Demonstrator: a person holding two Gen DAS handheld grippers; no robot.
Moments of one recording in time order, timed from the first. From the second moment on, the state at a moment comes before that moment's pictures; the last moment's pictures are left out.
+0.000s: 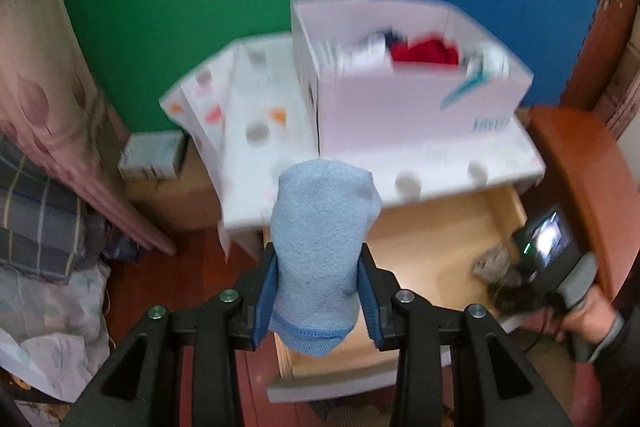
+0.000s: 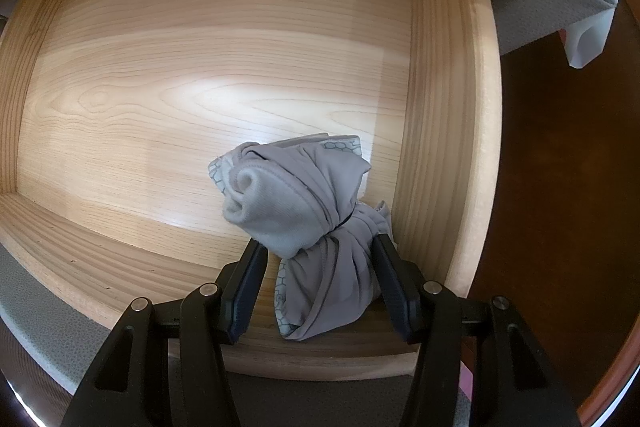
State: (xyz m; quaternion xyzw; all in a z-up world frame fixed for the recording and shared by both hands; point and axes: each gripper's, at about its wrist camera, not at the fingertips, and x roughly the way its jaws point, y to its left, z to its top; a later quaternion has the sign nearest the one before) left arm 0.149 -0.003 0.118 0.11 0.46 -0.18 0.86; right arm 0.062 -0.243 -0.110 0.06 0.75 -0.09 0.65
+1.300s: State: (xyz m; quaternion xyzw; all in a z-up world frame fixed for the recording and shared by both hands) left arm 0.319 -0.132 0.120 0.13 0.45 -0.17 0.87; right arm 0.053 -0.249 -0.104 0.07 0.75 -0.10 0.66
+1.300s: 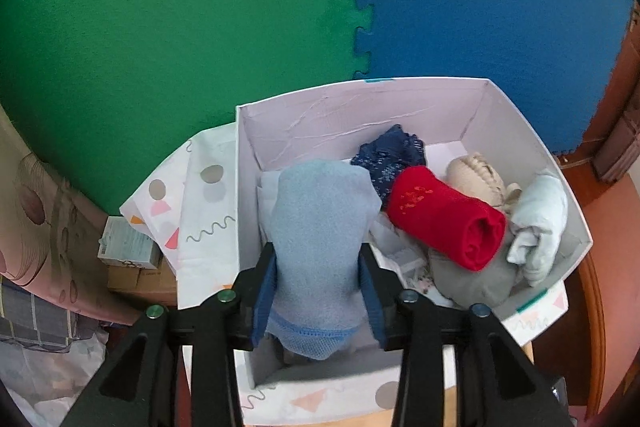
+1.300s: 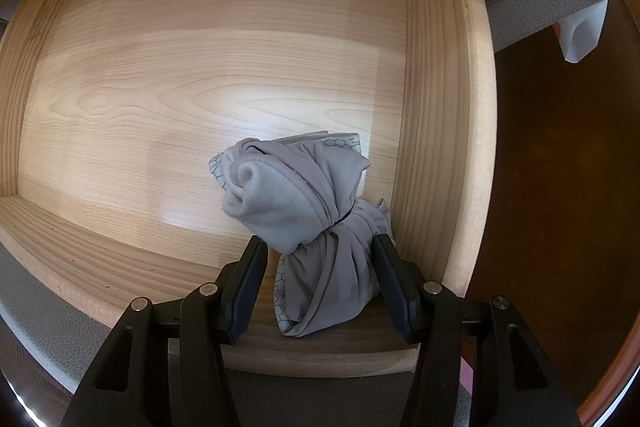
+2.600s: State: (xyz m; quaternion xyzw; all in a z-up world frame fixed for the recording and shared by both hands) left arm 0.191 -0.038 0.099 0.09 0.45 -0.21 0.86; right arm 0.059 -0.244 -0.105 0.07 0.75 -0.10 0.65
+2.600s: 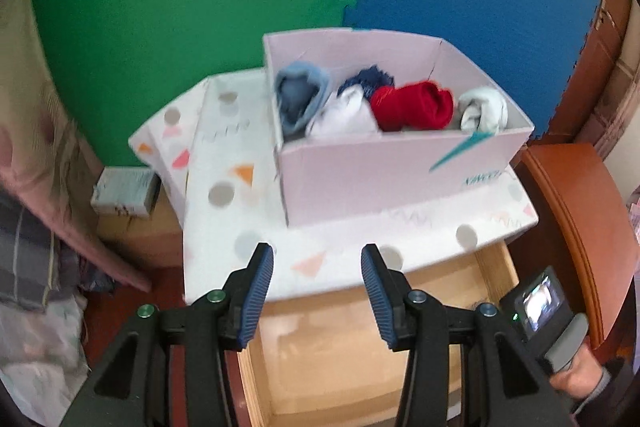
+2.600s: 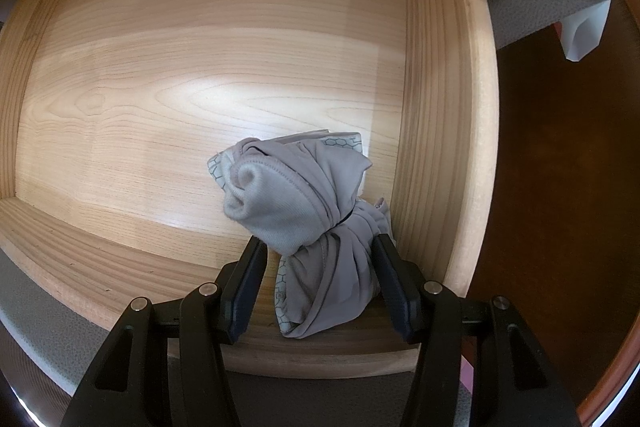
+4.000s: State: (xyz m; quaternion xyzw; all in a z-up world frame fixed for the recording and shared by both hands) left arm 0.113 -0.011 -0.029 0.05 0.52 -0.11 0.84; right arm 0.063 -0.239 -0.102 0.06 0.75 -0.11 0.65
